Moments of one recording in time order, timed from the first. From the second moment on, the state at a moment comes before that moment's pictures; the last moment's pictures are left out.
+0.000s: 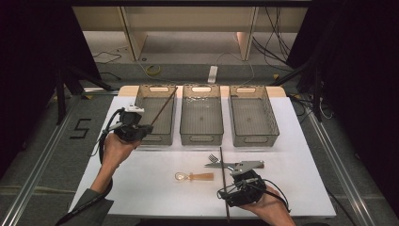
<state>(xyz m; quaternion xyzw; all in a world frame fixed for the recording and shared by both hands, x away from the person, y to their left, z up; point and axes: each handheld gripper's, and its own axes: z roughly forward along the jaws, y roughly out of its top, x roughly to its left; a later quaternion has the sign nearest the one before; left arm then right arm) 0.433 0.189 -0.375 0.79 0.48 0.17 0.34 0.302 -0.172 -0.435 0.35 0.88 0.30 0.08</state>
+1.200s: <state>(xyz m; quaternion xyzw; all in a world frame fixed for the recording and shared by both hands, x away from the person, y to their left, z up) 0.523 0.203 -0.400 0.75 0.56 0.19 0.30 0.298 -0.175 -0.434 0.34 0.88 0.31 0.06</state>
